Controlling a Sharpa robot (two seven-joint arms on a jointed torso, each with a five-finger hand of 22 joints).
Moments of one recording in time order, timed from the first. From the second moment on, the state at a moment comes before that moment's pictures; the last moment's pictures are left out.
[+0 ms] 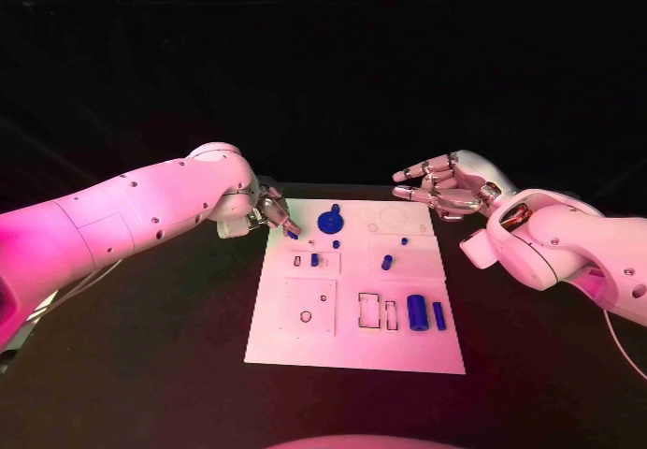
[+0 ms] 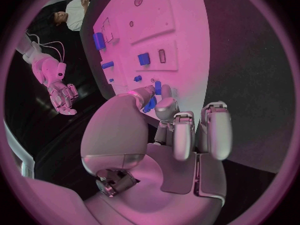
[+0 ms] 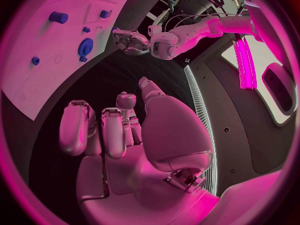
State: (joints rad) left arm 1.35 -0.58 -0.01 1.12 -0.99 0.32 -0.53; left_hand 1.24 -0.16 0.56 0.19 0.17 0.94 0.04 0.57 0.75 1.32 -0.03 1.11 1.04 1.47 -0.09 1.57 1.31 0.03 1.47 0.02 1.47 1.31; right arm 1.28 -0.92 -0.03 1.62 -0.72 -0.40 0.15; right_hand 1.29 -0.04 0.07 0.13 0.29 0.95 0.15 0.10 0.07 1.21 0.06 0.97 1.05 1.47 -0.02 1.40 1.31 0.07 1.39 0.09 1.34 1.14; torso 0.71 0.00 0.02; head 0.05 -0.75
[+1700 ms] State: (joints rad) left arm 1.27 -0.67 -0.03 1.29 -1.09 0.23 -0.48; left_hand 1.21 -0.18 0.59 0.16 0.18 0.95 0.04 0.57 0.75 1.34 -0.04 1.12 1.05 1.47 -0.09 1.57 1.31 0.03 1.47 0.02 1.48 1.31; right arm 1.28 -0.93 -0.03 1.62 -0.72 -0.40 0.15; right_hand 1.29 -0.04 0.07 0.13 0.29 0.95 0.15 0.10 0.07 1.21 0.06 0.97 1.05 1.47 -0.02 1.40 1.31 0.07 1.39 0.09 1.34 1.14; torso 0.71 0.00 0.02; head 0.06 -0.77
